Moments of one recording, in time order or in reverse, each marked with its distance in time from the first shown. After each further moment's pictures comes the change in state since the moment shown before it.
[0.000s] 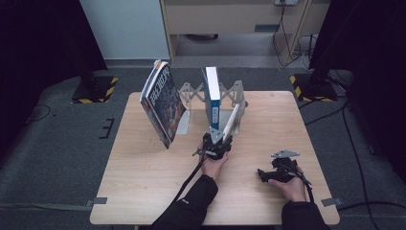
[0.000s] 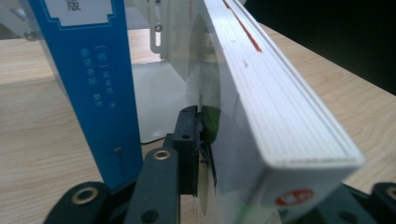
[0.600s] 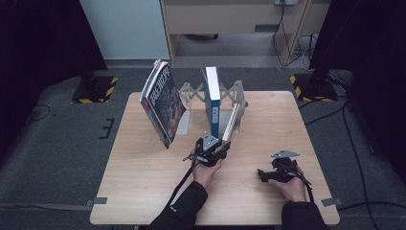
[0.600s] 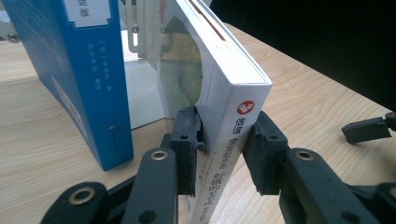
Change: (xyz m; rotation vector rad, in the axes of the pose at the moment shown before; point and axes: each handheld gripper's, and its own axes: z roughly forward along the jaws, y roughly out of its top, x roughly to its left) left arm 0.004 -0.002 -0.030 -0.001 -0.102 0.021; right arm 0.000 0.000 0.000 0.002 0.002 -0.002
